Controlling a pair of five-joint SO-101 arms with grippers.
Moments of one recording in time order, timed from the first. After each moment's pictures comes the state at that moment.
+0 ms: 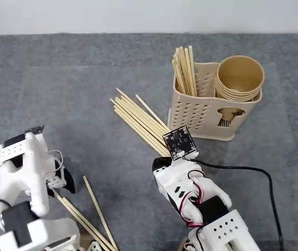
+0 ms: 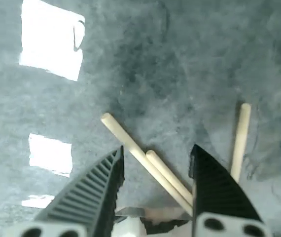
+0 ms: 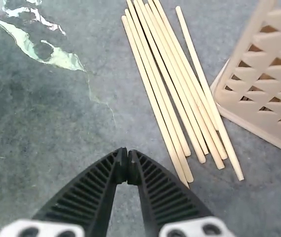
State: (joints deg) left arm -29.1 -4.0 45.1 80.5 -3.0; right arm -31.4 -74.7 81.0 44.7 -3.7
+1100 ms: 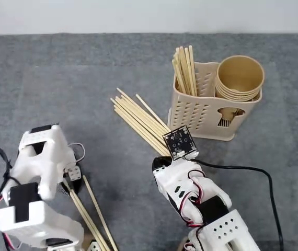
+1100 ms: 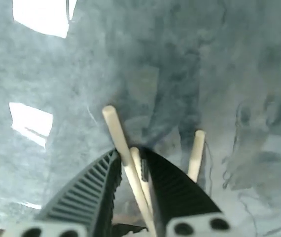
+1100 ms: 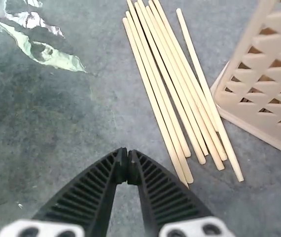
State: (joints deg) left arm -16.0 9.5 36.6 76.5 18.3; right arm -31.4 -74.7 81.0 44.2 -3.7
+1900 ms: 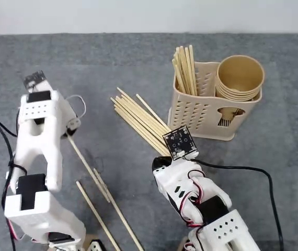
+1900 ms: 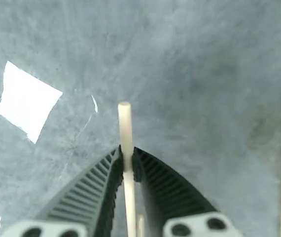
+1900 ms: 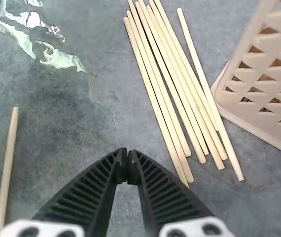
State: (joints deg) left arm -12.6 10.2 7.3 78.0 31.2; right arm -31.4 -74.7 81.0 44.2 -3.7
